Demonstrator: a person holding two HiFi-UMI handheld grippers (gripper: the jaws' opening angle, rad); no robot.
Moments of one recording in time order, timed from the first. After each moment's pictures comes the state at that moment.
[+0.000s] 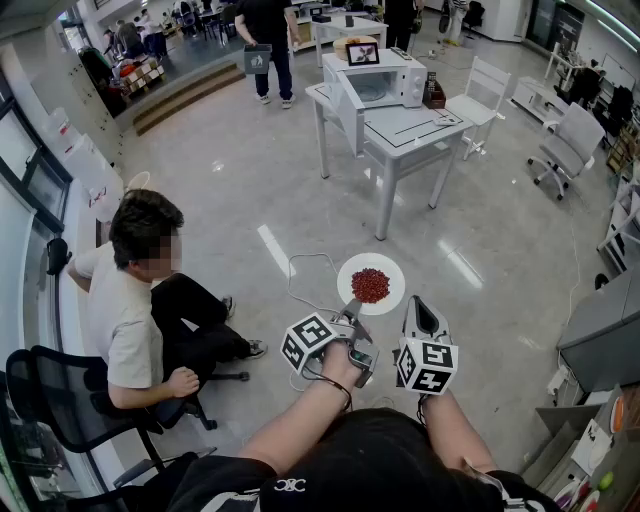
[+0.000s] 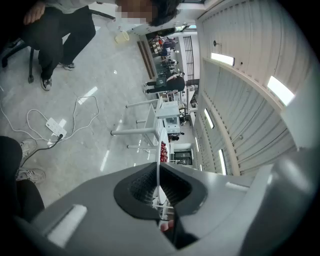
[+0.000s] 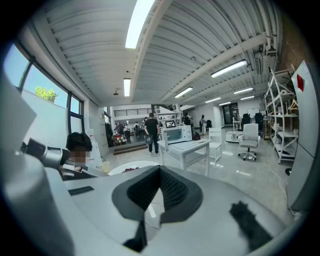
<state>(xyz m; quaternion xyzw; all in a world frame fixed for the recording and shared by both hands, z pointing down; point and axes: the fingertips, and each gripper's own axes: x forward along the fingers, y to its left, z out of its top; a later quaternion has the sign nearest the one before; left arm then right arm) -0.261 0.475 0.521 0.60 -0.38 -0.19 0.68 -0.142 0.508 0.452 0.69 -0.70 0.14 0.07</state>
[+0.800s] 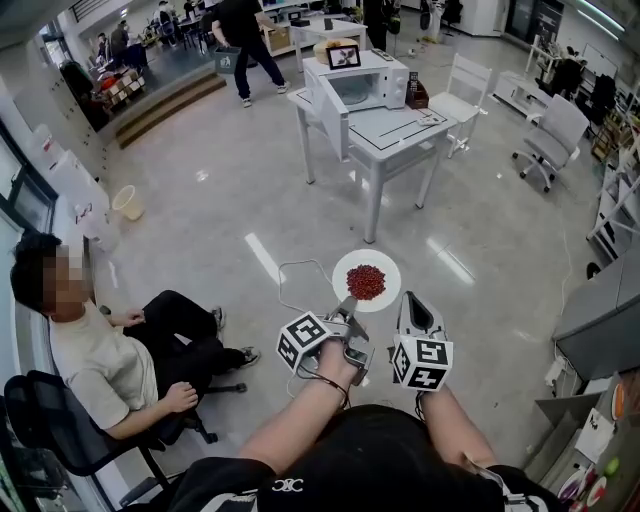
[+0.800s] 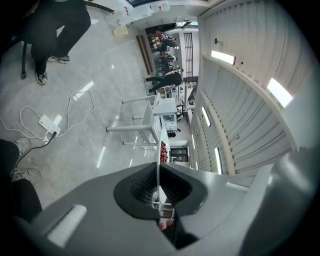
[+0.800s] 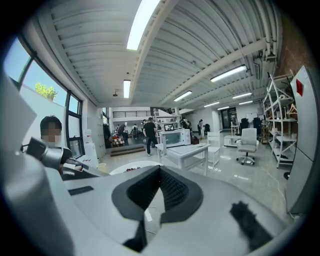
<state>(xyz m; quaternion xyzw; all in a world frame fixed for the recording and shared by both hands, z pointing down) -0.255 0.447 0.515 0.61 -0.35 -0.20 0.68 -0.142 0.483 0.444 0.70 -0.70 0.12 0.06</state>
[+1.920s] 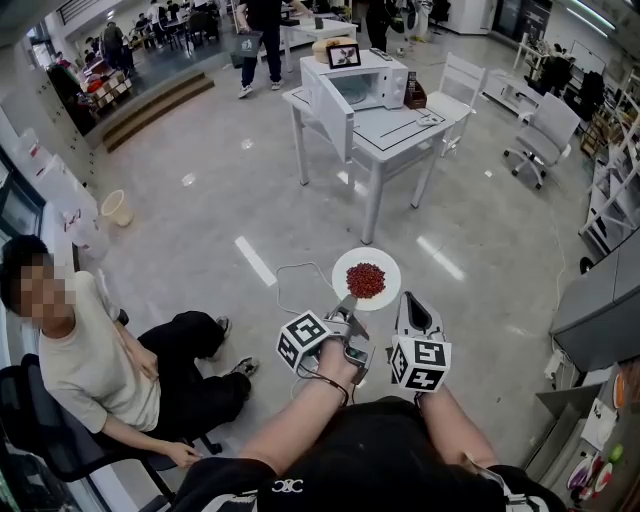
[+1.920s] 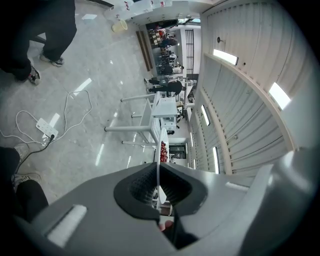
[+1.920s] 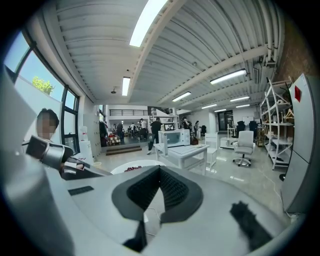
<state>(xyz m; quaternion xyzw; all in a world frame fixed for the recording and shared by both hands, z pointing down) -0.293 0.413 0.521 0.62 -0.33 -0.19 0.69 -0.188 0.456 0.449 0.72 -0.68 0.11 0.07</state>
